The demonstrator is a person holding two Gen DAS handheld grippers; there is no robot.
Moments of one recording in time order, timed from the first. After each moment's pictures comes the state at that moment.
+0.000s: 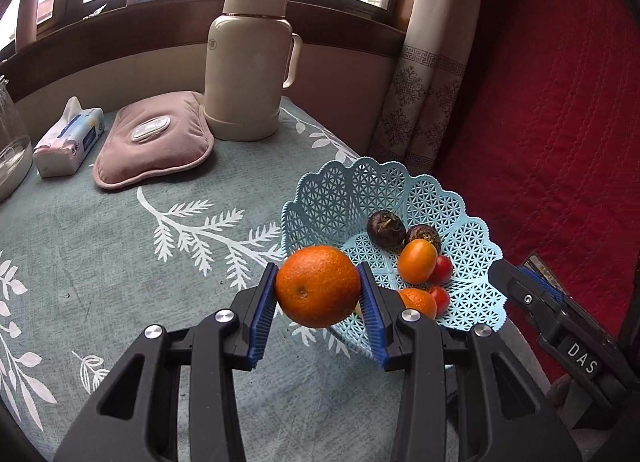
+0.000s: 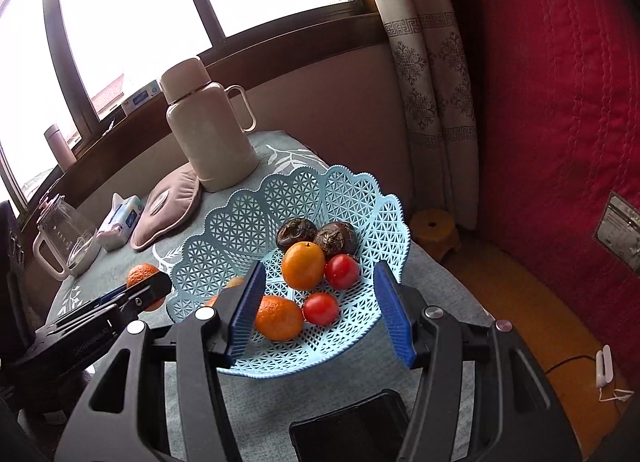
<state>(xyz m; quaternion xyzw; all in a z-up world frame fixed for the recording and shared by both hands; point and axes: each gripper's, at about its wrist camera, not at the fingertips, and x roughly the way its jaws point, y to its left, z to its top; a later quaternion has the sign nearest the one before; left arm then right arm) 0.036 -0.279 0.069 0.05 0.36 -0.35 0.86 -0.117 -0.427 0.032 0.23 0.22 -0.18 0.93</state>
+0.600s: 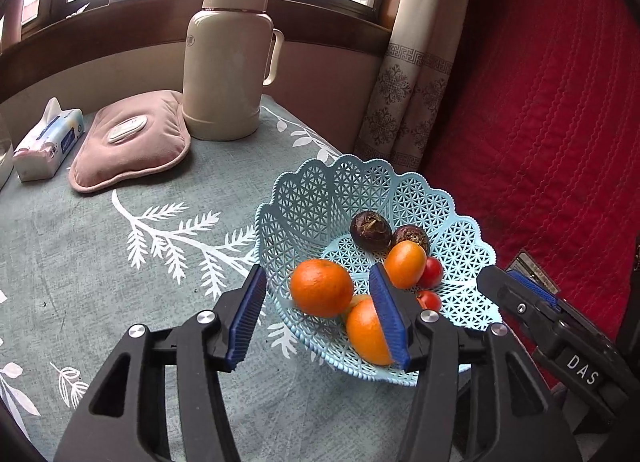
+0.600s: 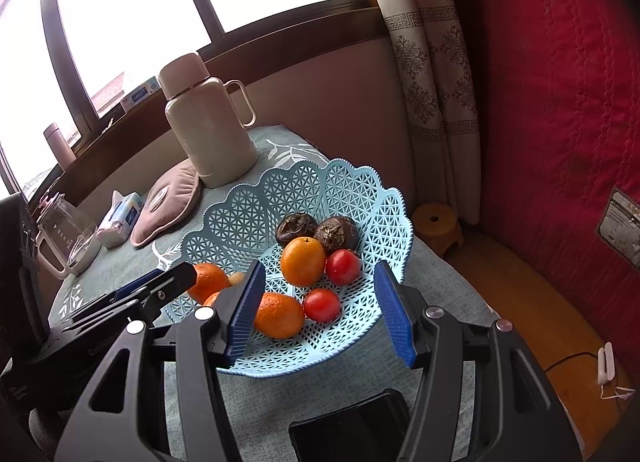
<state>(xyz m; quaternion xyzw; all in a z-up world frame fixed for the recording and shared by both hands) 0.039 -0.287 0.062 0.05 0.35 -0.37 0.86 -0.115 -0.428 0.030 0.23 0.23 -0.18 0.93</state>
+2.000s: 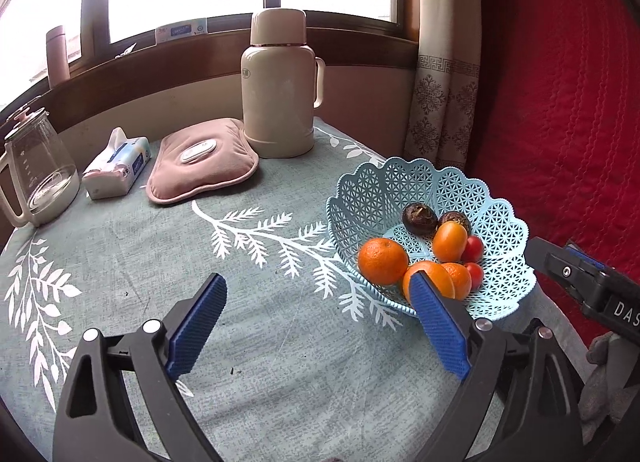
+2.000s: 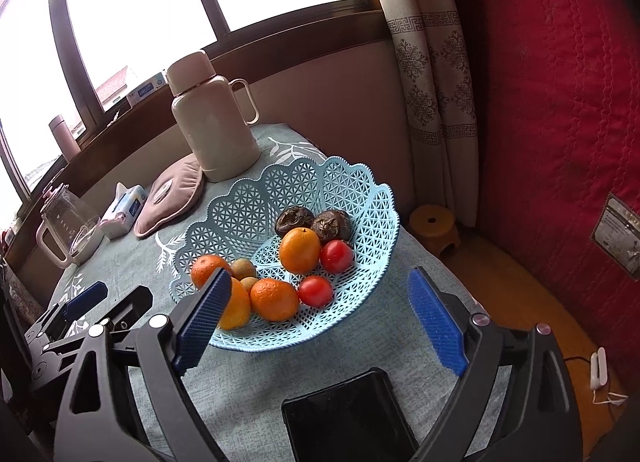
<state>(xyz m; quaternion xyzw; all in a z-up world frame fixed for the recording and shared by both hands) 0.002 -0.246 0.070 0.10 0.30 -0.29 0.91 -0.130 -0.419 0.034 0.21 0.24 -0.18 0.93</state>
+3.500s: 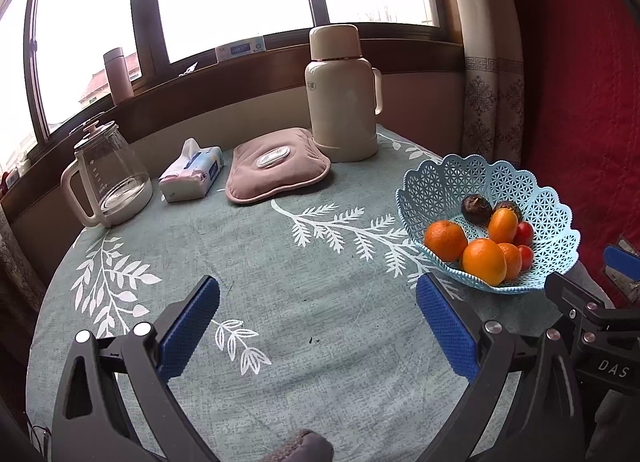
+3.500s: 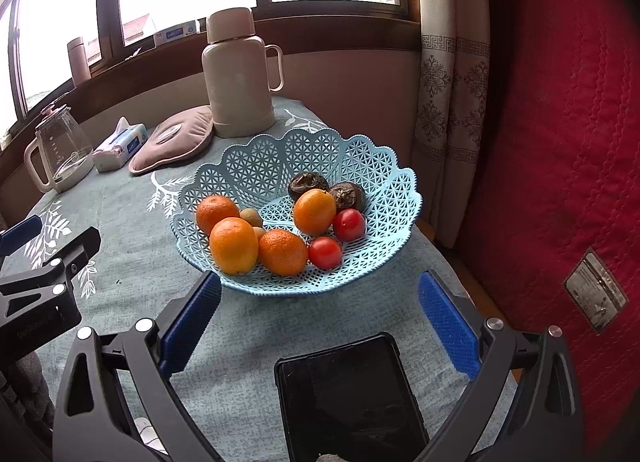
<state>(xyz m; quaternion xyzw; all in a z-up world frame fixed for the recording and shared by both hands) -0.027 -0.220 0.073 0.14 0.26 -0.18 0.94 -0.127 -0.375 0.021 0.10 0.28 -0.19 0.94</state>
